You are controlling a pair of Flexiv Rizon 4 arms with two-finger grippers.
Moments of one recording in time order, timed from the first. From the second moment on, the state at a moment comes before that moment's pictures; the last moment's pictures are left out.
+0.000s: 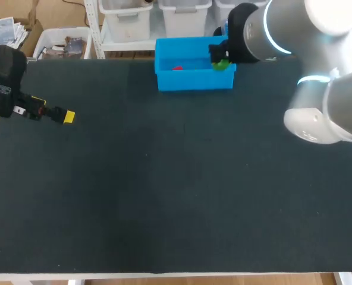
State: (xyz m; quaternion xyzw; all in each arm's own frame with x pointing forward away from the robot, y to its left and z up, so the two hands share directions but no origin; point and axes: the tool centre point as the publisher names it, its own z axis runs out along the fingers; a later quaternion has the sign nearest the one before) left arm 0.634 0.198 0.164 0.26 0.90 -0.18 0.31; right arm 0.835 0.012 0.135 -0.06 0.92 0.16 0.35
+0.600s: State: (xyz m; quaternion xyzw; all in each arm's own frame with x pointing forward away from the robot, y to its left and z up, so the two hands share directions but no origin) left arm 0.634 0.198 0.164 0.26 0.90 -0.18 0.31; right arm 0.906 0.009 0.122 -0.05 0.91 0.17 0.39
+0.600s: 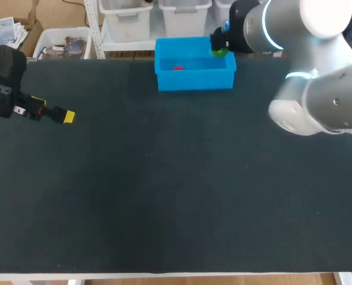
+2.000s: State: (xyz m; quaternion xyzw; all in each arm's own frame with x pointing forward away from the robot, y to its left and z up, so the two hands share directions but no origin) left arm 0.634 0.198 0.164 0.26 0.90 -0.18 0.31; right arm 0.971 0.037 0.058 -0.06 0.93 0.19 0.32
